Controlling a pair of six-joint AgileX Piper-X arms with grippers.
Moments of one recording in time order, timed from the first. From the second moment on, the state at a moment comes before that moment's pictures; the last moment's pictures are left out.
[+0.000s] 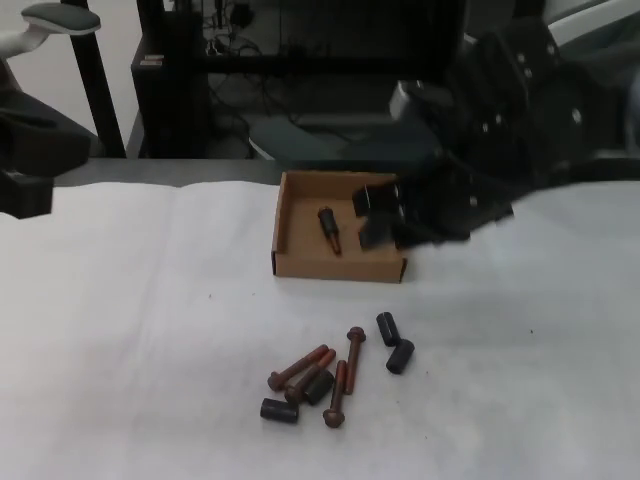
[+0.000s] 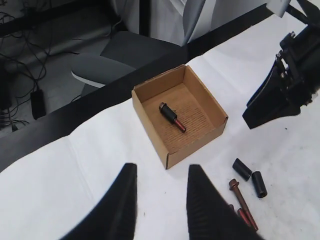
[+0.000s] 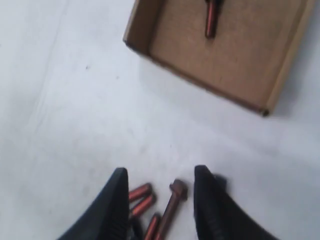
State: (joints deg) left arm -0.9 57.1 -47.4 24.8 33.1 15.5; right arm 25.9 99.6 -73.8 36.2 -15.7 15.7
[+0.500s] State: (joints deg) left arm -4.0 57.1 -47.4 24.8 32.3 15.5; right arm 35.6 98.4 -70.1 40.9 -10.4 26.6
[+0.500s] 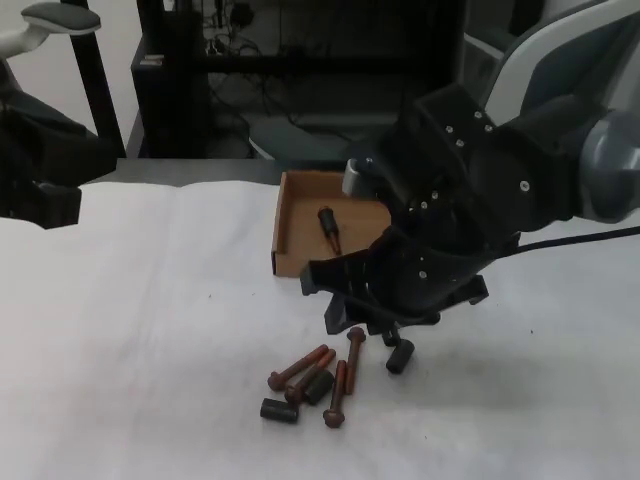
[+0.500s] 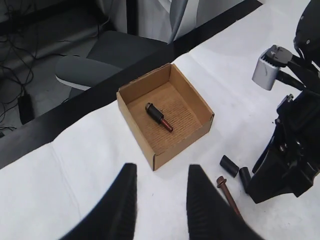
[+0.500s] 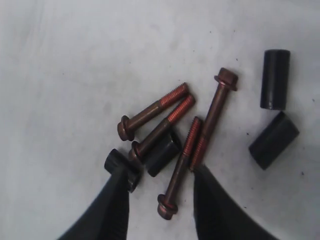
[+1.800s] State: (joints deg) left arm -4.0 45.8 -47.4 32.5 22.8 10.7; right arm 35.7 110.5 -70.1 35.1 -4.2 30.1
